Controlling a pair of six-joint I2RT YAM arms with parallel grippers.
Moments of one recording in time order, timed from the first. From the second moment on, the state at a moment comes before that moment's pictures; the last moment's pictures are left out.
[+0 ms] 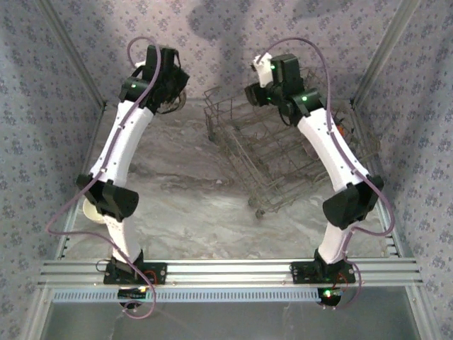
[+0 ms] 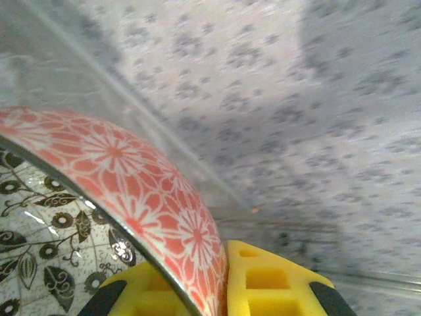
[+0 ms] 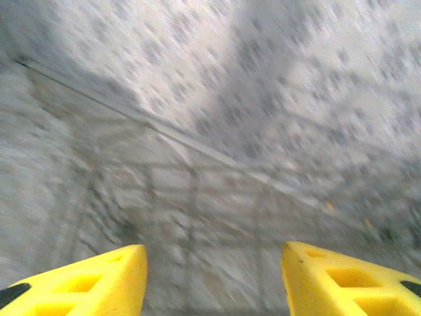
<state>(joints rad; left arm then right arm) -0.40 1.91 2.33 -0.94 -0.20 -1.11 0.45 1.78 2.02 -0.68 0.01 -0.13</state>
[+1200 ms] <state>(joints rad) -0.58 2.10 2.72 -0.93 -0.31 -1.15 0.69 1.82 1.69 0.08 0.15 0.14</state>
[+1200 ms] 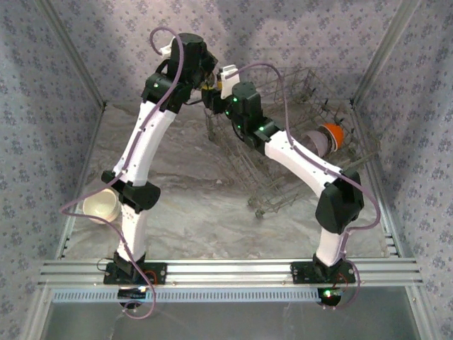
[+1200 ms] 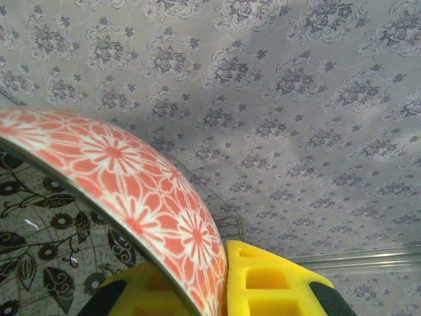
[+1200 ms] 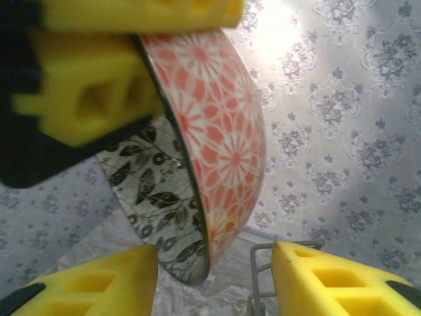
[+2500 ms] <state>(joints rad) -0.59 2.10 2.72 -0.96 -0.39 -1.27 0.73 1.94 1.85 0.11 0.42 0.26</state>
